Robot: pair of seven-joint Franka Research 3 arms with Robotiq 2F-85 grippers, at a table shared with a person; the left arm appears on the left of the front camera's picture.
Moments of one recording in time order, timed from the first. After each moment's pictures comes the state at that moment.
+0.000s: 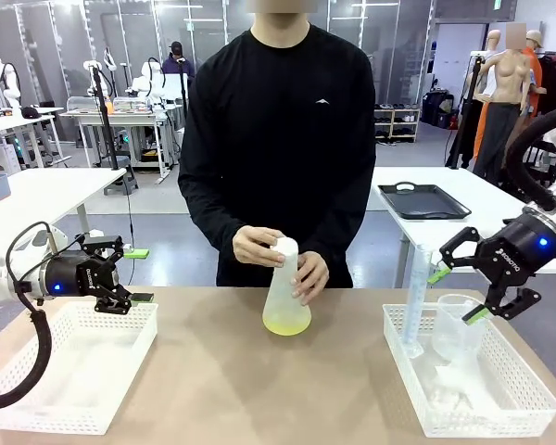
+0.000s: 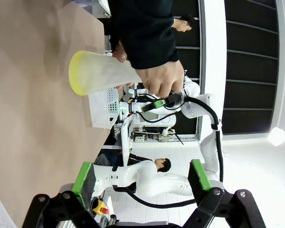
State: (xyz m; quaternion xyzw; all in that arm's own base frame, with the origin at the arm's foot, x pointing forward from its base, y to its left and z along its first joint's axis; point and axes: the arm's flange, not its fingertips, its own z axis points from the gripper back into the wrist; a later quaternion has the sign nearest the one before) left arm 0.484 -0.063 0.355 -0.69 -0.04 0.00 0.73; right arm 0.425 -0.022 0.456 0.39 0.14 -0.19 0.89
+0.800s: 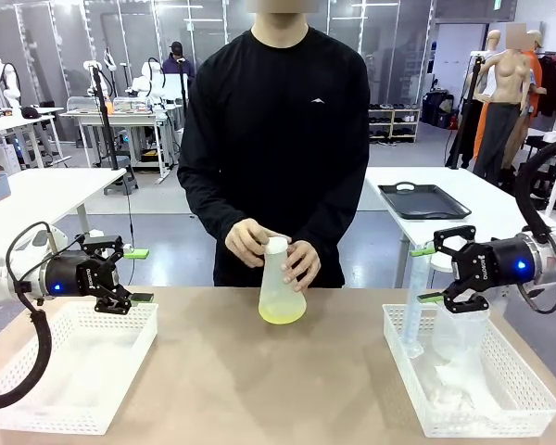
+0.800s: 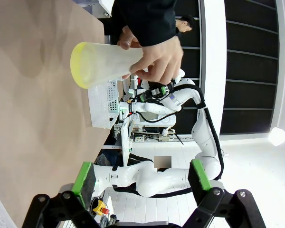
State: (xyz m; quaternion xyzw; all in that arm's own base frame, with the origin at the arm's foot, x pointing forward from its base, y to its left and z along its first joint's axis) left arm 0.484 -0.063 0.355 -0.69 -0.04 0.00 0.73; right arm 0.461 -0.030 0.393 0.63 0.11 -0.16 0.75
